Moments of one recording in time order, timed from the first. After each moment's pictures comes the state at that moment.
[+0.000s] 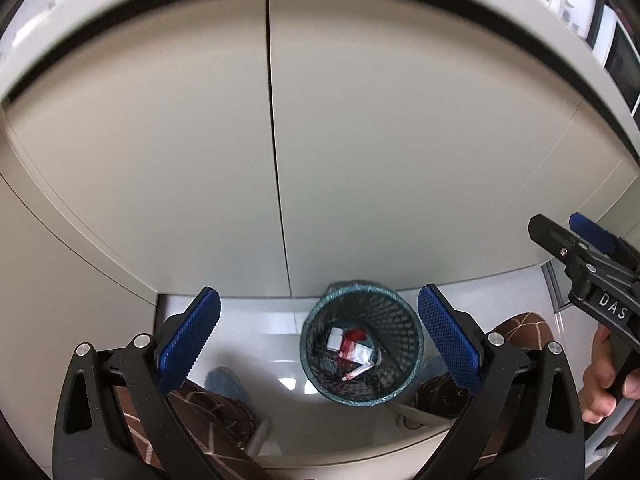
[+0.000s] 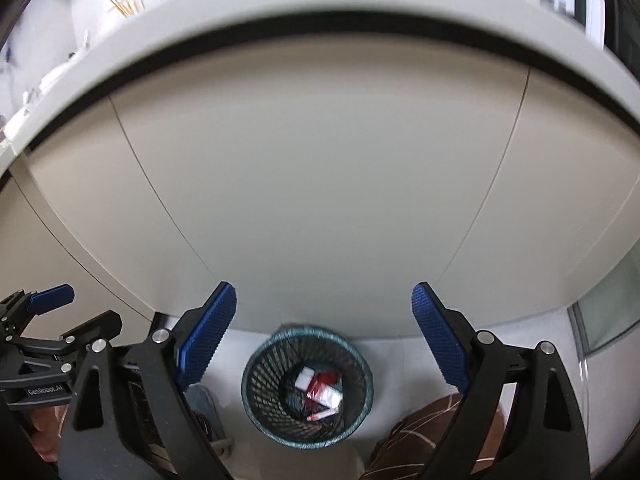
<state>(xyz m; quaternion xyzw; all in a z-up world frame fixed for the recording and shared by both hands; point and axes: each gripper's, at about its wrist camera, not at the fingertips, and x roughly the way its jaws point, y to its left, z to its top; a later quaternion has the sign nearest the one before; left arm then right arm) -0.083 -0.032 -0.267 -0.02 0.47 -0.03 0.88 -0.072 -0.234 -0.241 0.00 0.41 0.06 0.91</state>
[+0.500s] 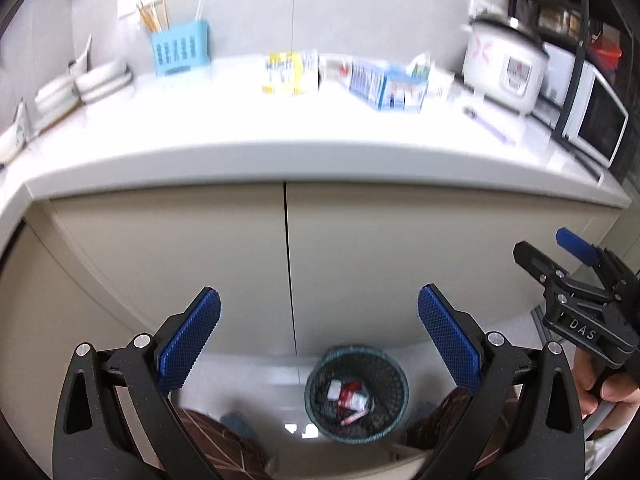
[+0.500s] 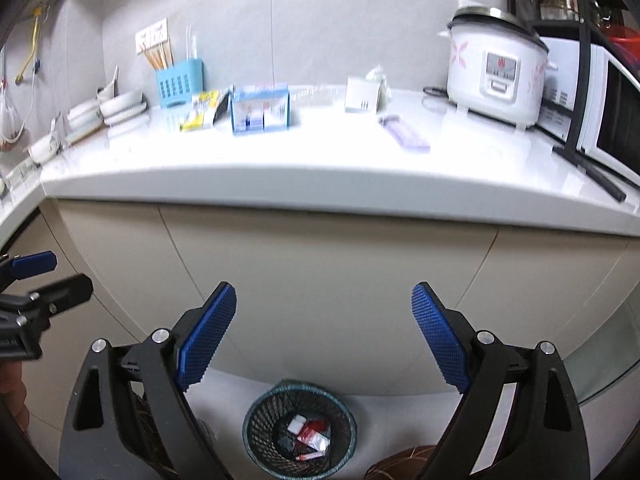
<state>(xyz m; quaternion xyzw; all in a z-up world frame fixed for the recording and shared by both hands) -0.087 -0.022 -0.123 -0.02 0.38 -0.02 0.92 -0.066 -0.235 -0.126 -0.01 0.33 0.08 0.94</state>
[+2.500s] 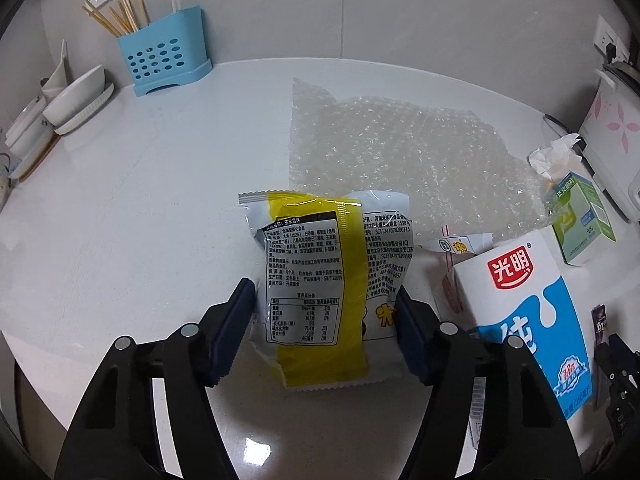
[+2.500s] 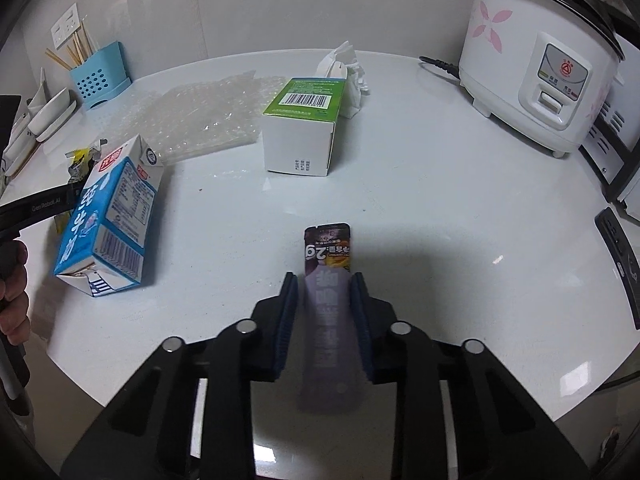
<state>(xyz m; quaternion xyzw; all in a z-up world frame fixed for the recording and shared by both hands) 0.217 -0.001 -0.083 -0.04 0.46 0.08 0.88 0.170 -0.262 -0.082 -0.02 0.47 0.05 0.88</state>
